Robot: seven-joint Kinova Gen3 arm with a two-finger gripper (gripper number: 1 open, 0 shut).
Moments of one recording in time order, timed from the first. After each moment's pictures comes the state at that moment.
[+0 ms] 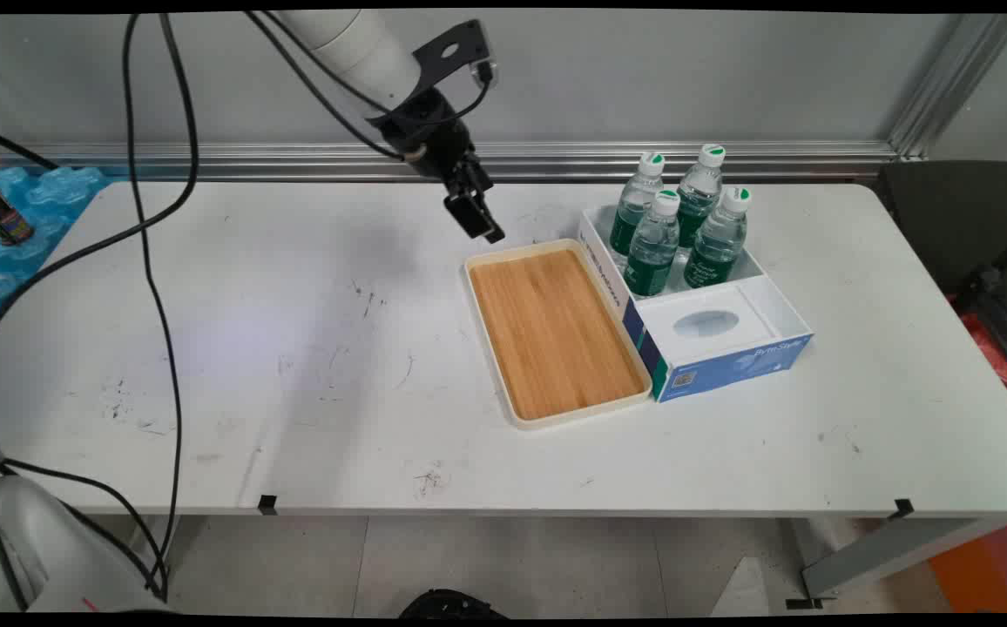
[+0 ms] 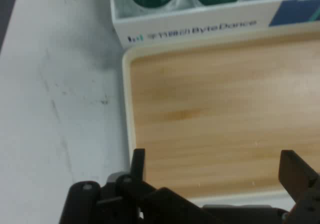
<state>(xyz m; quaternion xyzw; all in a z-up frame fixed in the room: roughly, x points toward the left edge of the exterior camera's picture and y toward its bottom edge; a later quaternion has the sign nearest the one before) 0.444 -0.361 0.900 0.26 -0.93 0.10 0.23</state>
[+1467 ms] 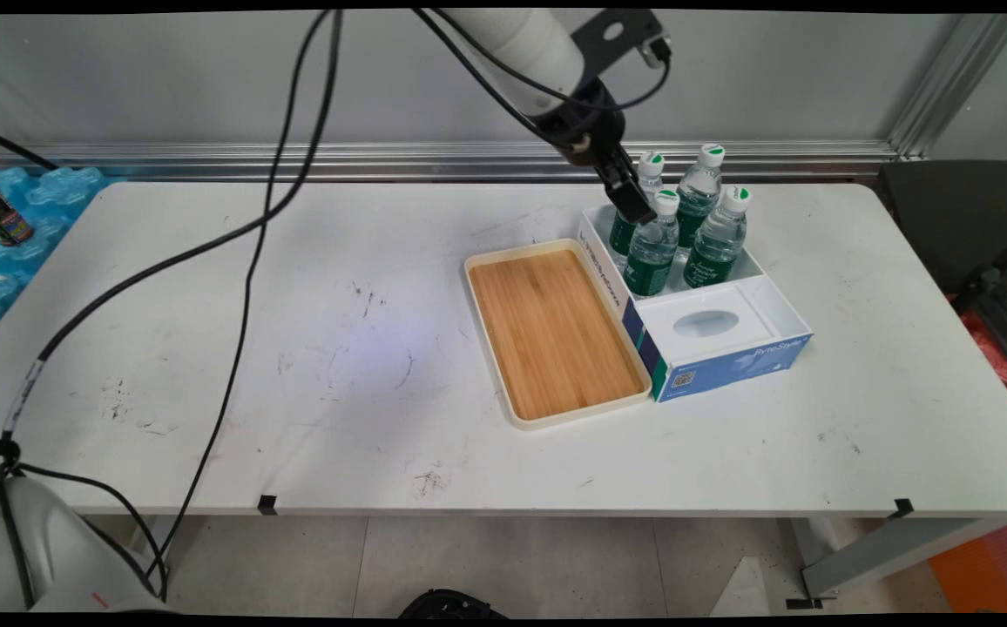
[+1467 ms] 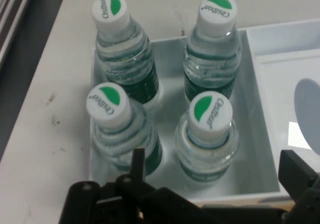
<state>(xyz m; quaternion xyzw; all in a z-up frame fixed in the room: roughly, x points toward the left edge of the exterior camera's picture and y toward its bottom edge) 0.303 -0.402 0.905 0.26 -0.91 0.14 0.29</state>
